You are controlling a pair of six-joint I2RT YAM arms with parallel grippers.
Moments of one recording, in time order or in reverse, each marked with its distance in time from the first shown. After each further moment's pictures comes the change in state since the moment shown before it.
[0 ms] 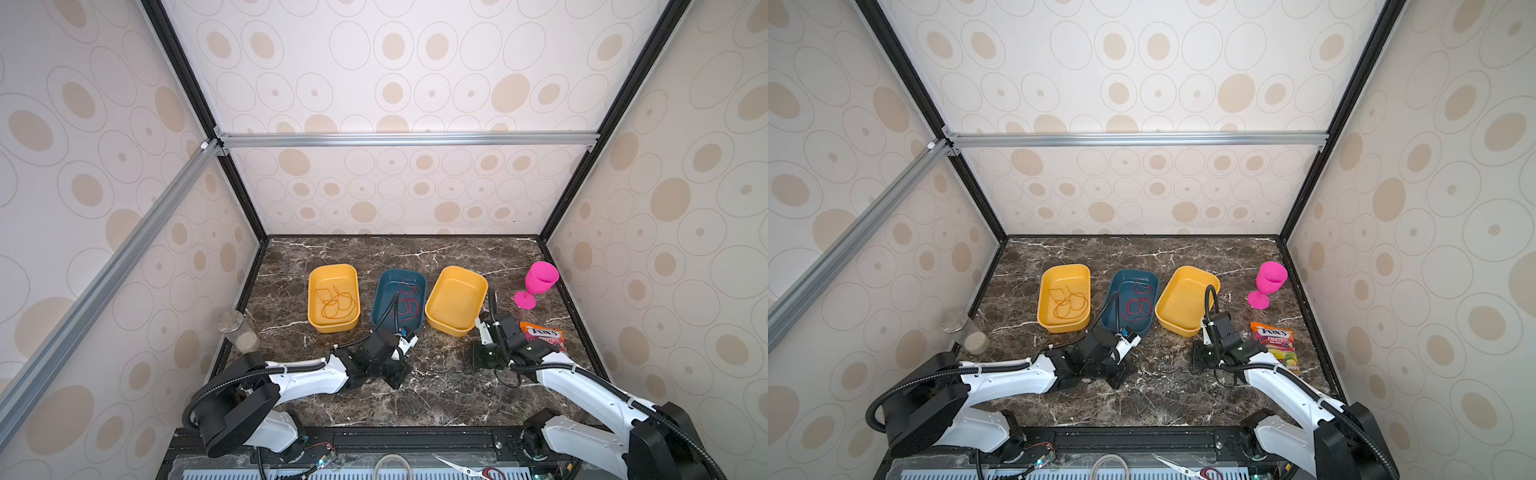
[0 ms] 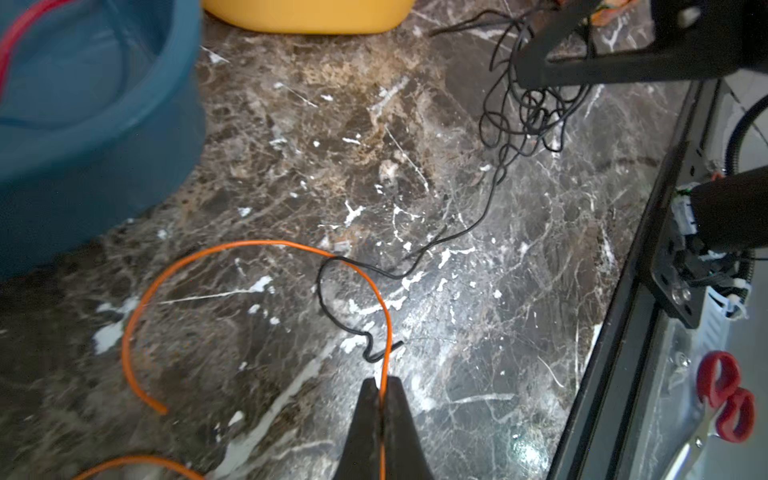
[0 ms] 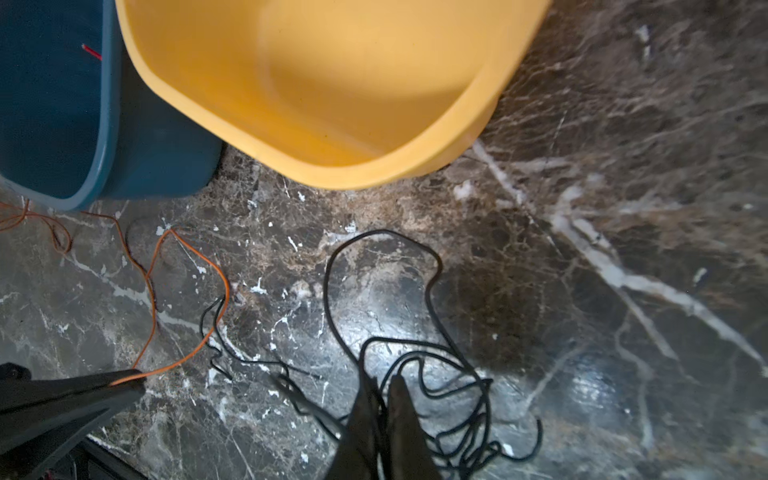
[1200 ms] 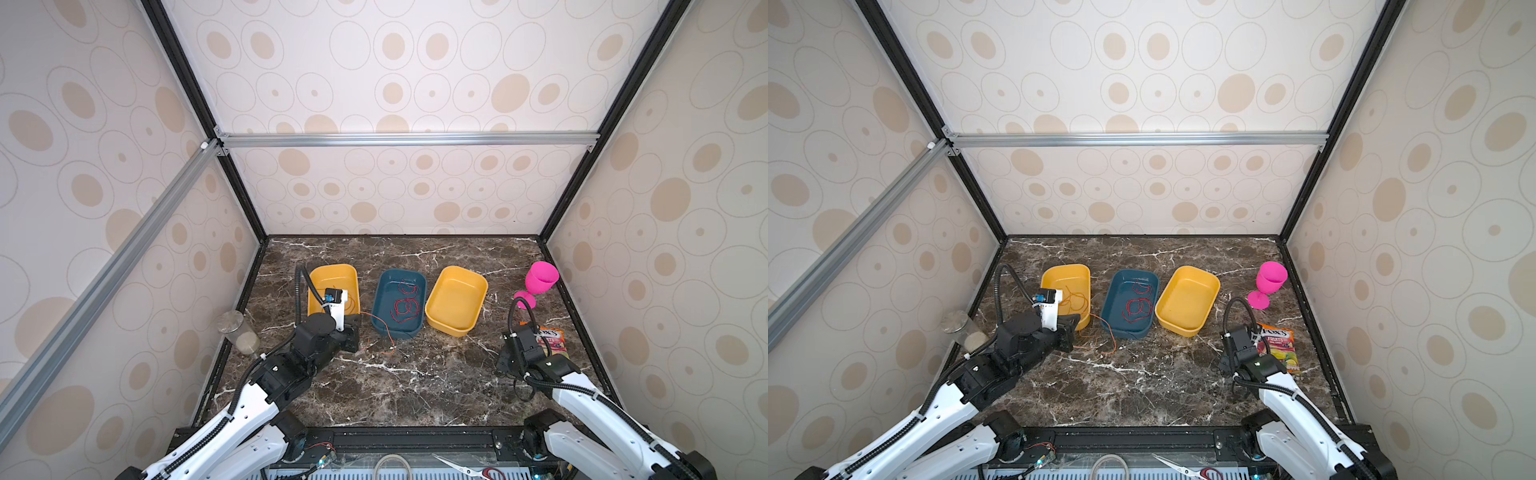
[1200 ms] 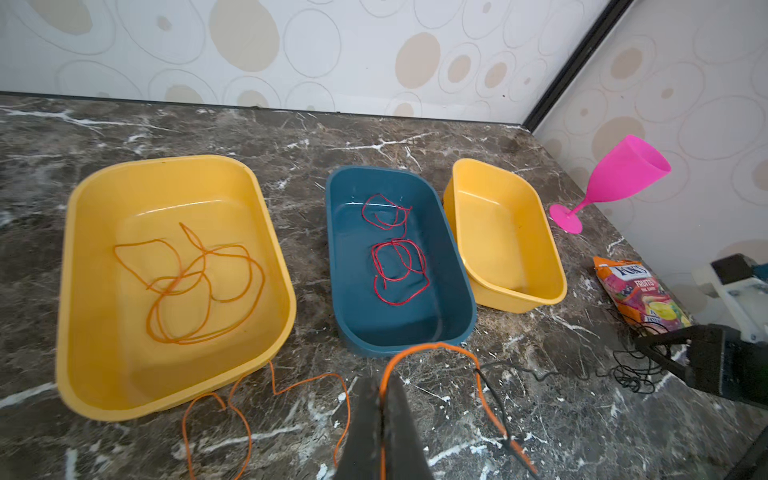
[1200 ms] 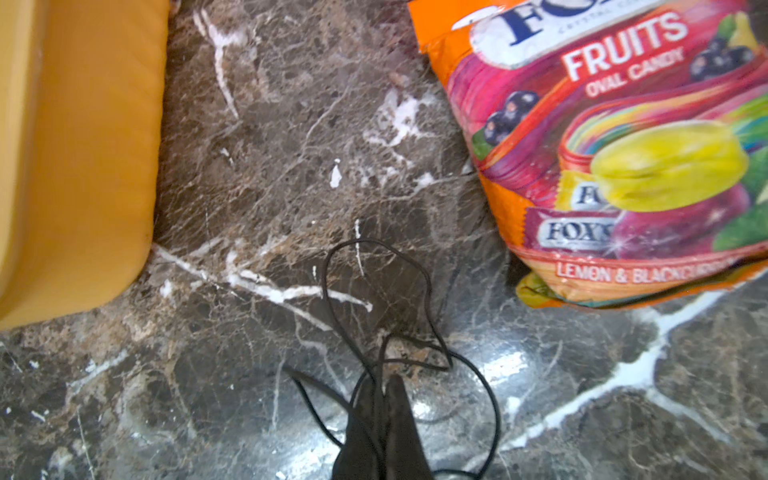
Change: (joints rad) left arm 0.261 -0.656 0.090 -0.386 -0.409 -0.088; right arm -0.124 -0.248 -0.096 -0.214 0.468 0.222
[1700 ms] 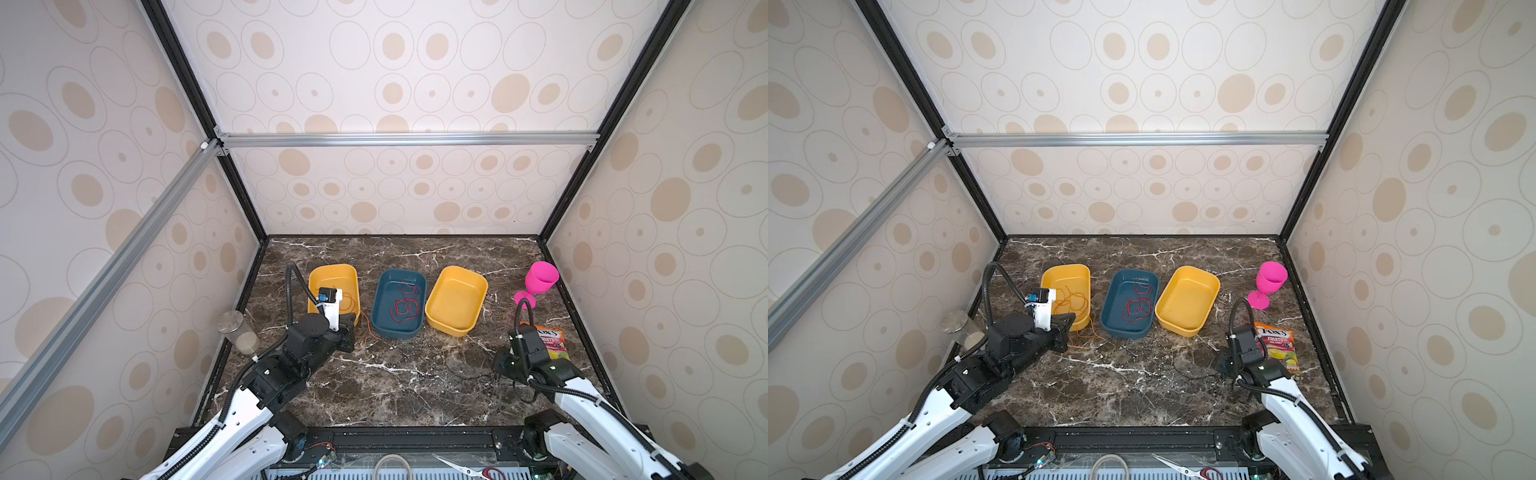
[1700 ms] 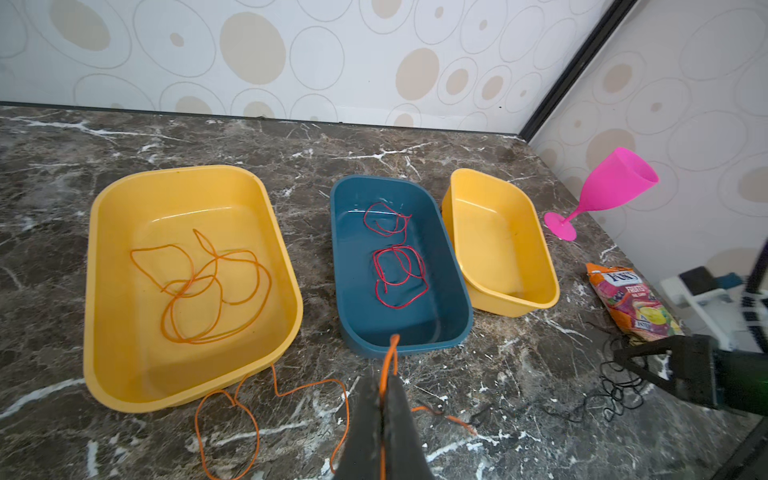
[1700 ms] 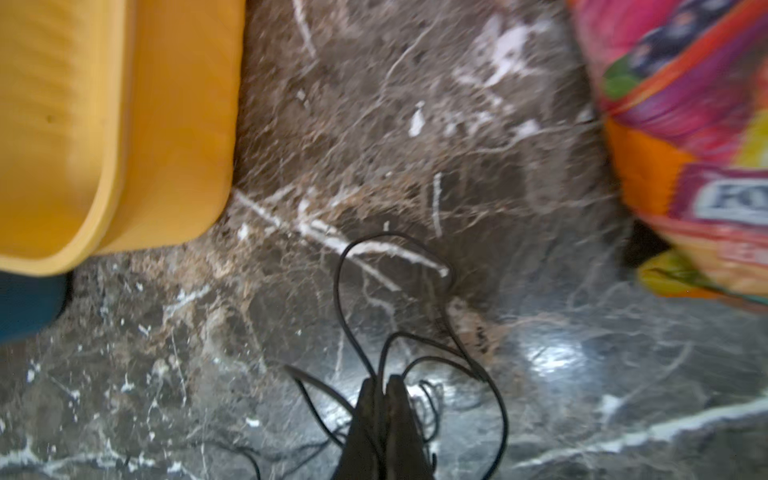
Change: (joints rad) left arm 0.011 -0.021 0.036 -0.035 0.038 0.005; right arm 0.021 0.024 -0.001 0.060 -0.261 -0.085
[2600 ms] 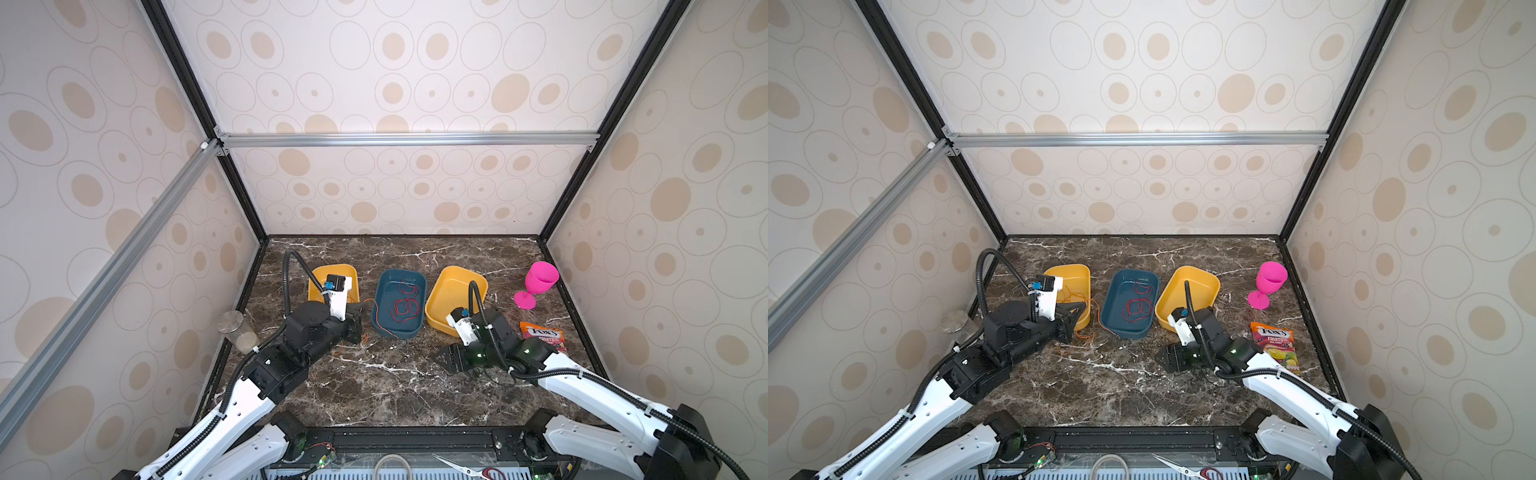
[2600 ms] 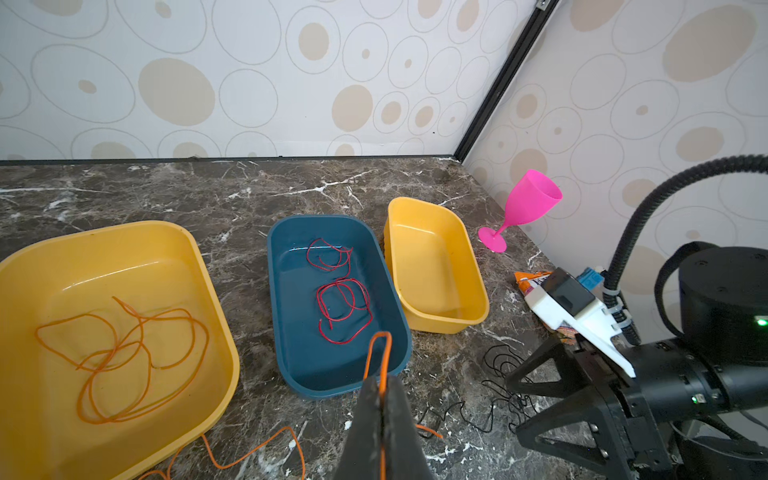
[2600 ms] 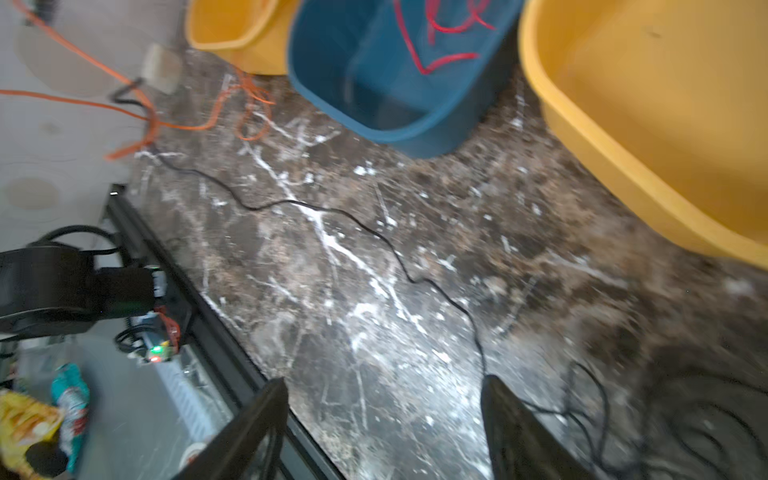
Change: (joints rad) left arm 0.000 0.072 0.095 0.071 0.139 0.031; right arm 0.329 0.202 0.216 0.230 -0.414 -0.289
